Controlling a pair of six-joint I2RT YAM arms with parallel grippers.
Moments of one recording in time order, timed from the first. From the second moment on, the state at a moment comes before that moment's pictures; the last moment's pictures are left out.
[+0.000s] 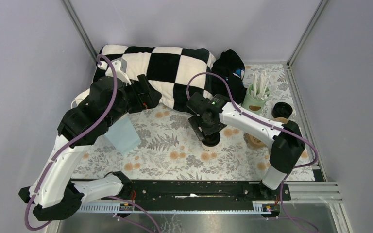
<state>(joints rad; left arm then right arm) -0.68 1.06 1.64 -1.02 -0.27 -0.65 0.88 1.71 1.48 -1.12 0.18 0.34</state>
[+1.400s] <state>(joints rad) -0.68 1.05 1.68 -1.06 -0.27 -0.62 0.68 1.68 1.54 -1.13 0.28 0.31</state>
